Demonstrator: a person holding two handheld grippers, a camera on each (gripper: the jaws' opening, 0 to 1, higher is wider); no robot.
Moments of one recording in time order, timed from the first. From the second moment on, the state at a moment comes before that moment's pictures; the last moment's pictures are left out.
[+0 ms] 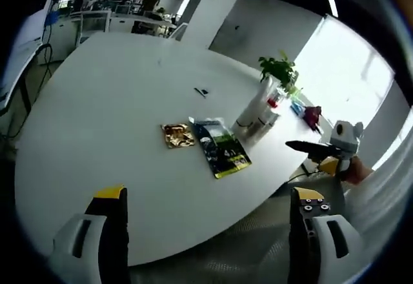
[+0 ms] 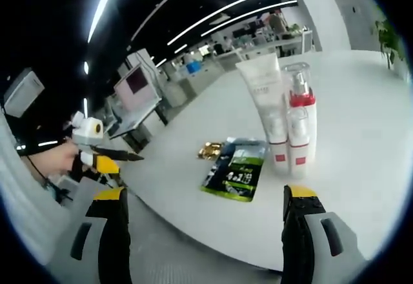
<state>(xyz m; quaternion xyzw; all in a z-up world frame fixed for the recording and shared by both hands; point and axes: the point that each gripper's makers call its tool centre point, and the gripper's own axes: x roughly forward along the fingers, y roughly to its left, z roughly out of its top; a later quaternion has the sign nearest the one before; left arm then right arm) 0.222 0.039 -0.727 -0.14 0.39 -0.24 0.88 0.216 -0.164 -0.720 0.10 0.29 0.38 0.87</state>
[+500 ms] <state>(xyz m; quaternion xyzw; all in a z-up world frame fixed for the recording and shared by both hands) 0.282 0.001 -0.716 -0.04 0.40 -0.30 0.87 0.217 -0.165 -0.720 0.11 0.30 0.38 0.87</state>
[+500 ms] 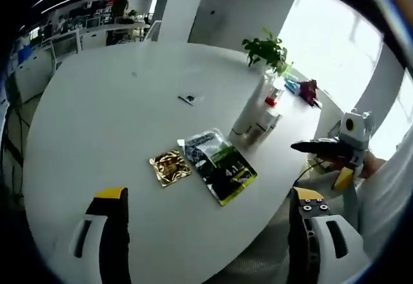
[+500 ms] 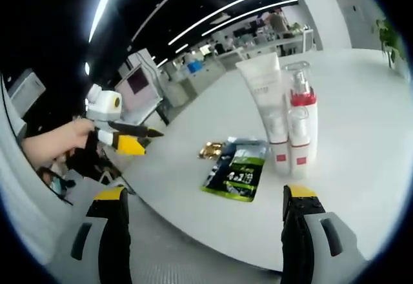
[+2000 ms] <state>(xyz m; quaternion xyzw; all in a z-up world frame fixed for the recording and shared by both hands) 0.462 -0.101 -0.783 0.22 0.44 -0.41 0.77 0.236 -0.190 -0.718 0.17 0.28 0.30 0.90</state>
